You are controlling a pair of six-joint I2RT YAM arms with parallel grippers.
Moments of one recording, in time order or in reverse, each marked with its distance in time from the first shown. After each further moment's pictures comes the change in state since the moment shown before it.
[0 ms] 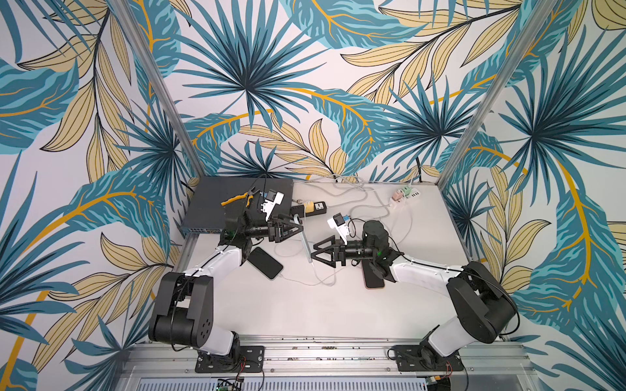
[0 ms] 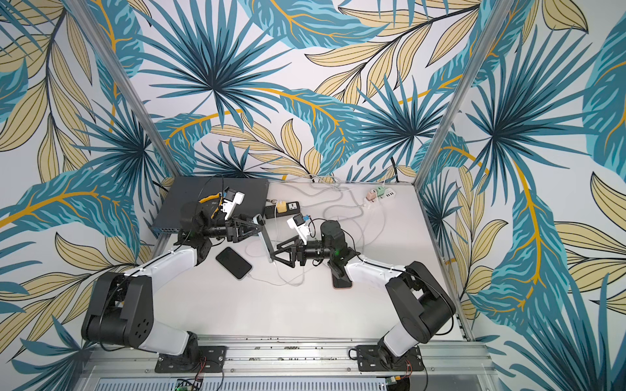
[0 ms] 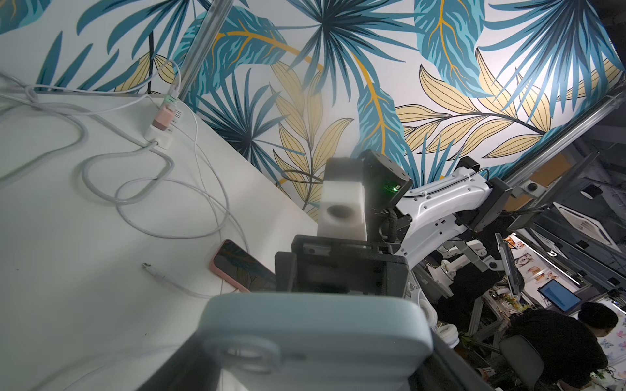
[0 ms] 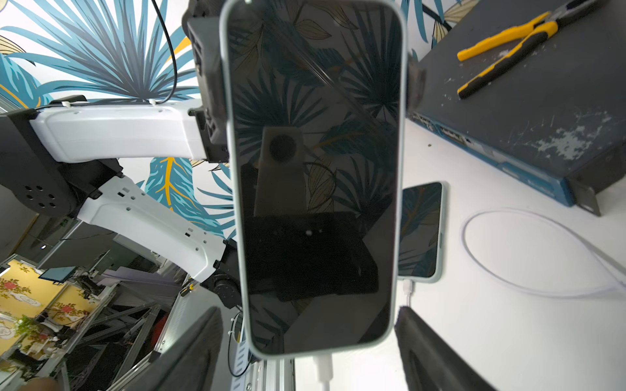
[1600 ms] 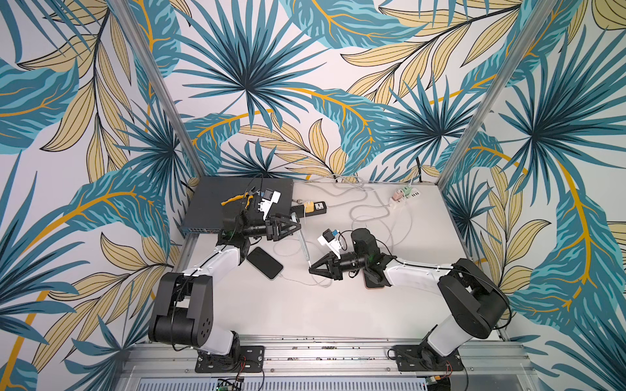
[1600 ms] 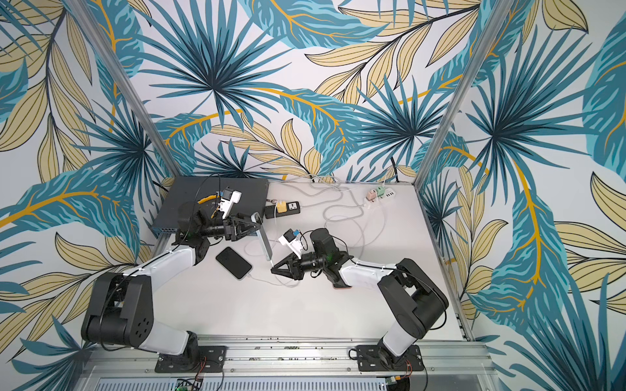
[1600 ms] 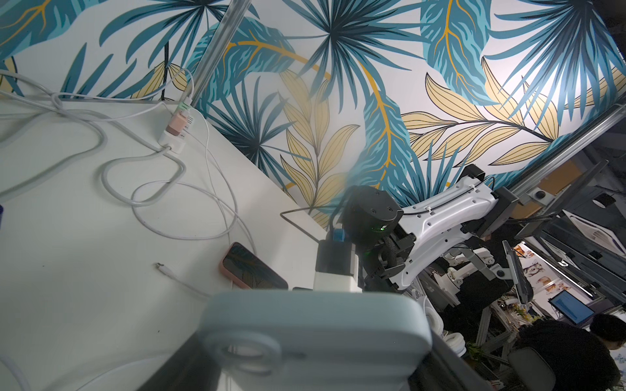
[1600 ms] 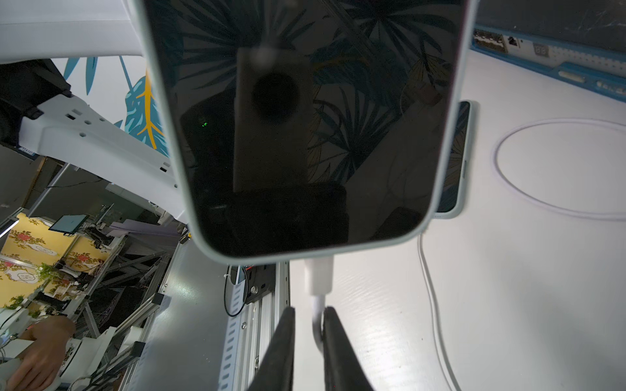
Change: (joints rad) left arm 0.019 0.000 0.000 0.002 -0.009 -0.003; right arm 0.065 0.053 -0.011 -0.167 -0.023 -0.164
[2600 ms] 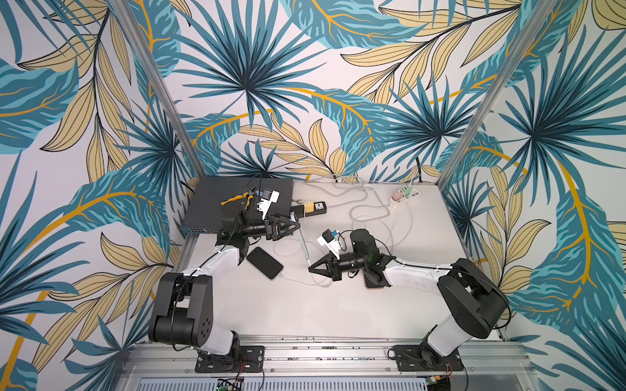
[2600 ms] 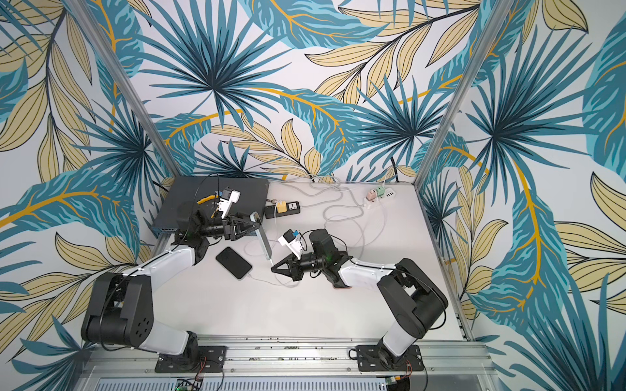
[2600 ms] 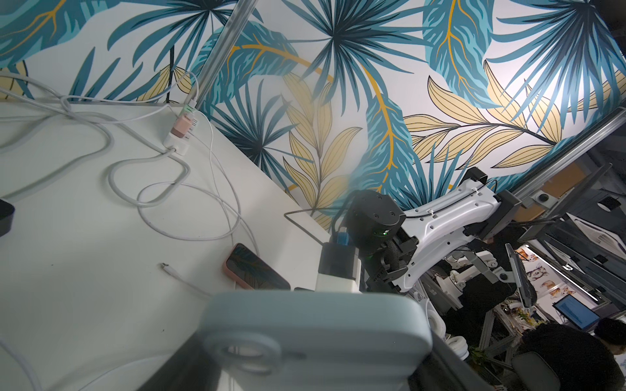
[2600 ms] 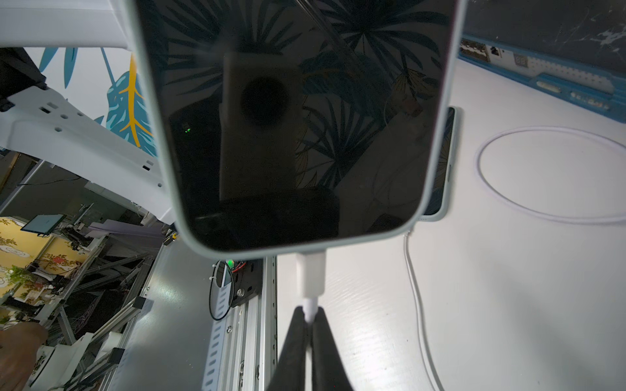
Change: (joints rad) left arm 0.011 0.000 0.000 0.000 -0.001 -0.002; right arm 0.007 0.002 -0.003 -0.006 0.040 -0.037
